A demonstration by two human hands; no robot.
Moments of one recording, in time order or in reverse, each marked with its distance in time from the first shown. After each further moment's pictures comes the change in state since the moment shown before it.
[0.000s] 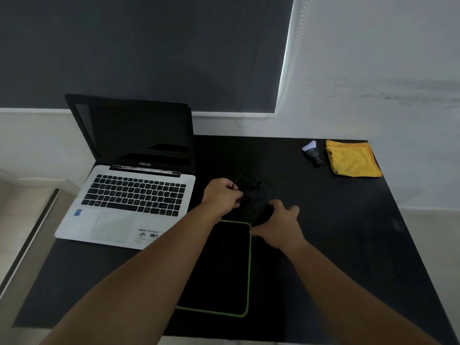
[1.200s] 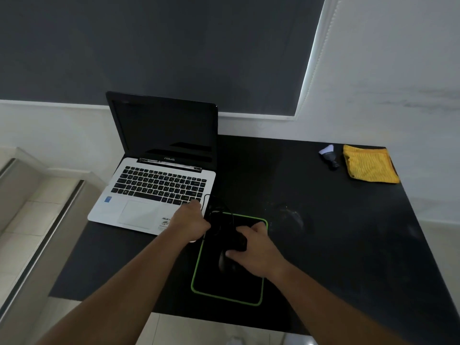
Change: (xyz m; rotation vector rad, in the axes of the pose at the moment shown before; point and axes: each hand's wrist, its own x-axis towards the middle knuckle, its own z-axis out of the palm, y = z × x) left_hand -0.064 -0.066 -0.111 0.706 0.061 -0.029; right_hand -0.059 -0.018 0.078 -0.050 -0.247 -0.376
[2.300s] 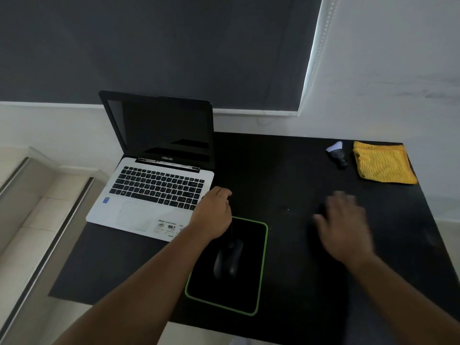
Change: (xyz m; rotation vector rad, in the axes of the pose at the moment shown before) left_hand 0.017 0.059 0.031 0.035 0.171 0.365; right_hand 0.009 0.137 -0.141 -0.666 0.373 0.158
